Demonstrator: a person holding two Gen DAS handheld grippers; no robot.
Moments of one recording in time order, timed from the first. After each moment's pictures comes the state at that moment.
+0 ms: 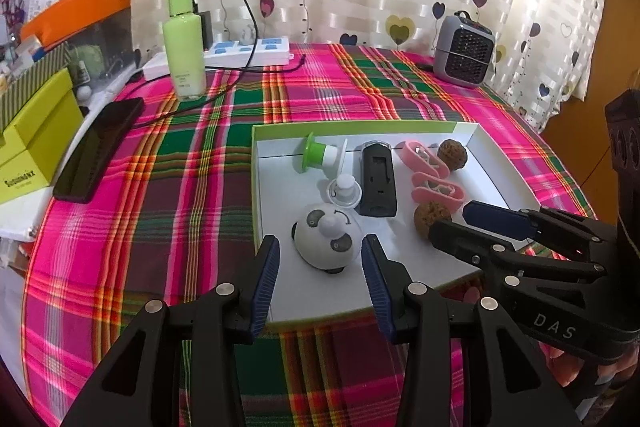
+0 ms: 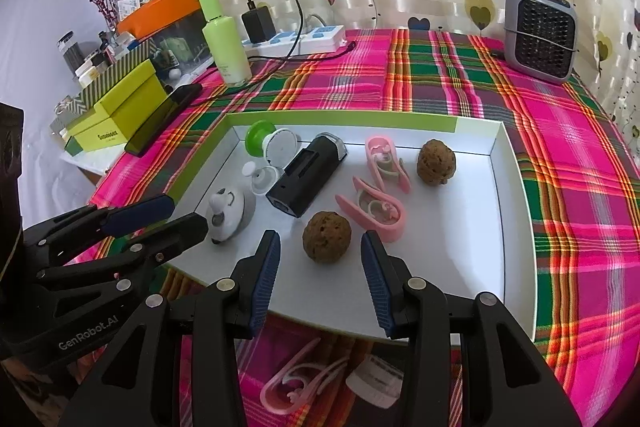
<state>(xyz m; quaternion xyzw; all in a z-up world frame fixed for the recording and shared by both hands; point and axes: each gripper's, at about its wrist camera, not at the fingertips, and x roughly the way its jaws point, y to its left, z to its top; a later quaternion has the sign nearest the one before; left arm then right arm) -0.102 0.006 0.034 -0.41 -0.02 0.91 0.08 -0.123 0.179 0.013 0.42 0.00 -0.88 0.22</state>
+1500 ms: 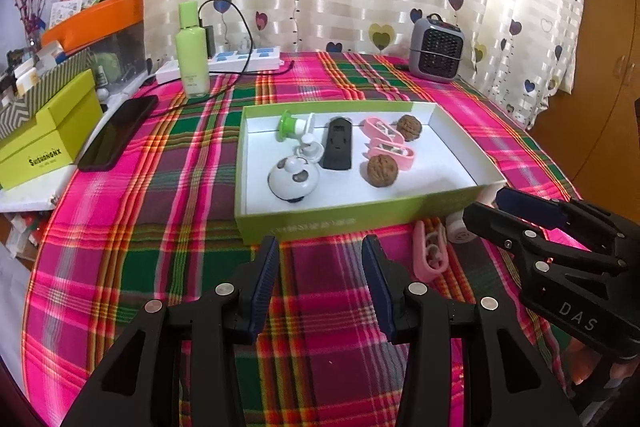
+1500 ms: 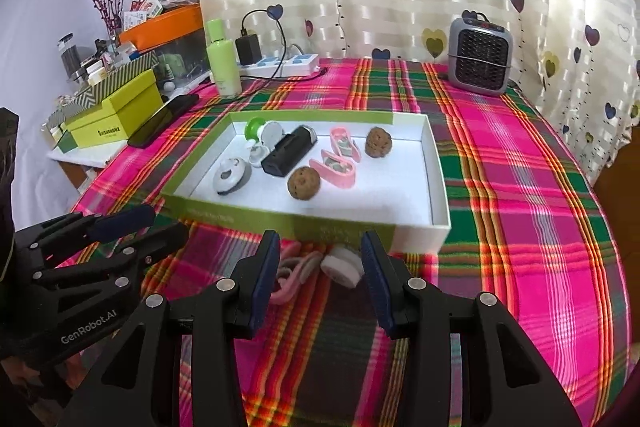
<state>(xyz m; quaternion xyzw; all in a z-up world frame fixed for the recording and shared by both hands) -0.027 0.028 0.042 -0.38 -0.01 0.92 0.07 -0.041 0.207 0.032 0.37 0.02 -0.91 0.17</state>
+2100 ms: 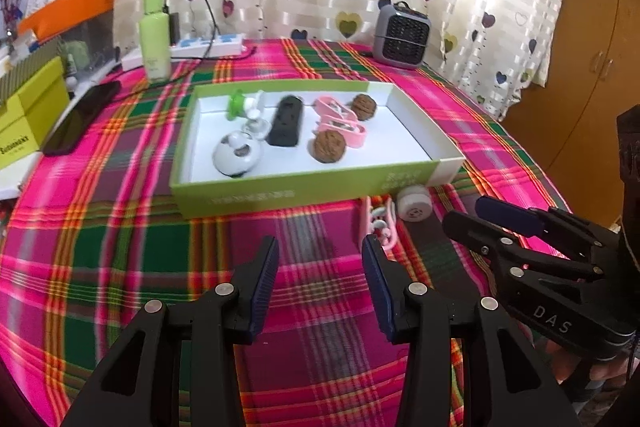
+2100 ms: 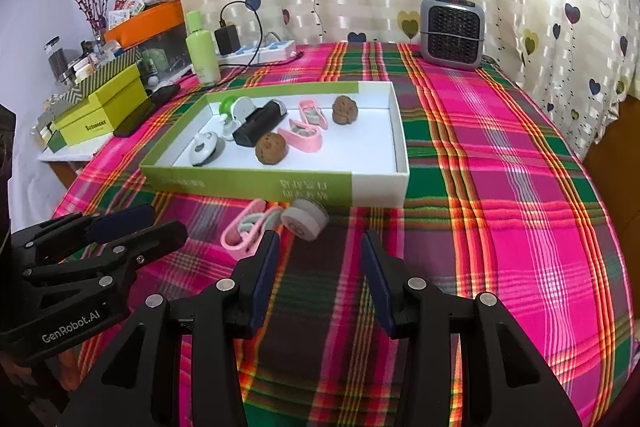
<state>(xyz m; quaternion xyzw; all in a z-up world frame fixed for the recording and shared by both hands) -0.018 0.052 0.028 -0.39 -0.03 0.91 0.13 -0.028 0.233 0.015 0.38 0.00 -0.91 0.14</state>
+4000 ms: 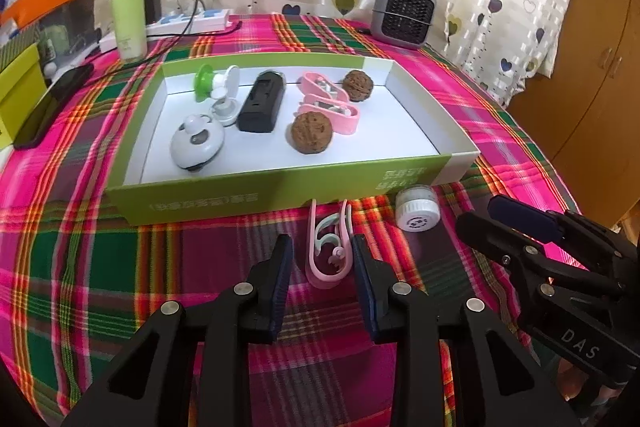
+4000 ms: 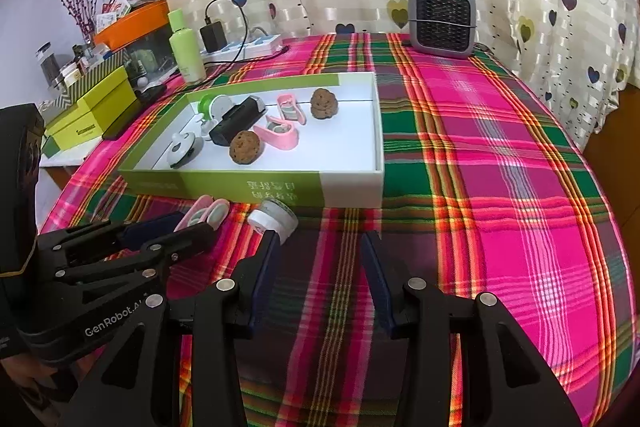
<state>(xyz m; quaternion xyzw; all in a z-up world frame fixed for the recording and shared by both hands) -0.048 0.073 0.006 -0.43 -0.03 0.90 0.13 -0.043 0.247 0.010 0.40 -0.01 -0.91 0.15</state>
